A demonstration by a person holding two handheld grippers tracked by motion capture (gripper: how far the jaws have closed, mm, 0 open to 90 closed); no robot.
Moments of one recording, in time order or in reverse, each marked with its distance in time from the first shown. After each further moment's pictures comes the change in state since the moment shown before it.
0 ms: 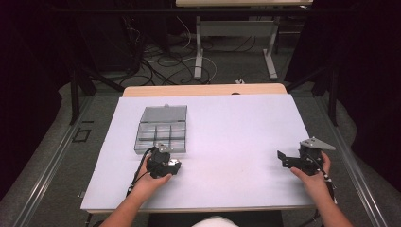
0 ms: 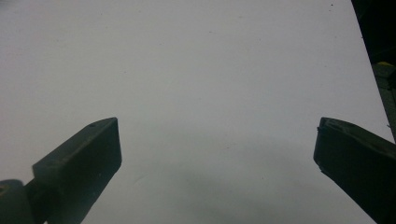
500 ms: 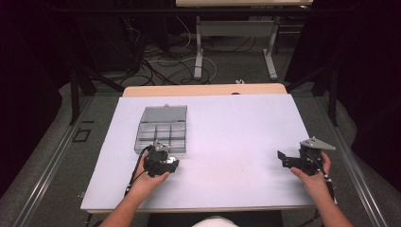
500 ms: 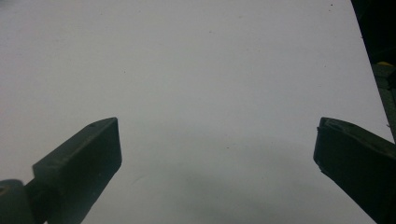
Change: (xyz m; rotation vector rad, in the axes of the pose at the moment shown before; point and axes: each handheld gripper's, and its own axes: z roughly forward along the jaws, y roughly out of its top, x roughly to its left) left arm 0.006 0.002 -0.009 -0.017 0.005 -0.022; right arm -0.001 0.000 0.000 -0.003 -0.002 -0.004
